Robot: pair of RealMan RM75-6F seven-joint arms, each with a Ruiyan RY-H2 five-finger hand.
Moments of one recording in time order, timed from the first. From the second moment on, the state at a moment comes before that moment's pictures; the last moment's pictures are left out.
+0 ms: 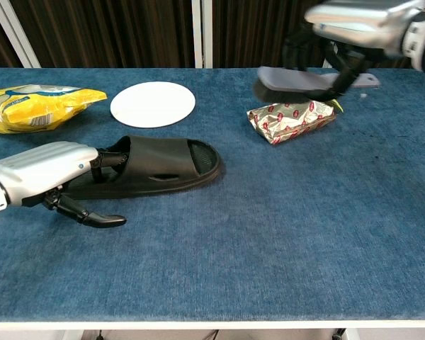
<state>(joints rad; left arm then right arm) -0.59 -1.57 0.04 -1.40 1.52 1.00 0.03 0.88 -1.27 0.02 -1.79 -1.06 1.11 -0.55</state>
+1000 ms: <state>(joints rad) -0.42 -1.38 -0.02 -1.53 1.50 1.30 0.07 0.72 -1.43 -0.04 -1.70 -0.98 1.11 -0.82</state>
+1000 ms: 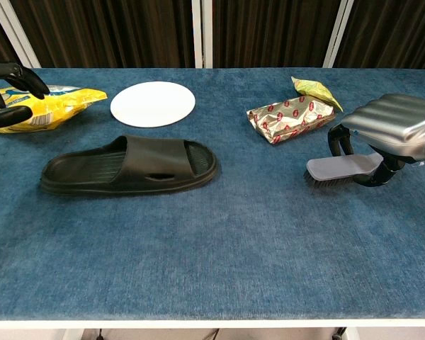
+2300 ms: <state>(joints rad) -0.40 -1.37 -0.03 -1.52 1.53 1.30 0.02 0.75 -1.40 -0.03 -1.73 -0.92 1.00 -0.83</state>
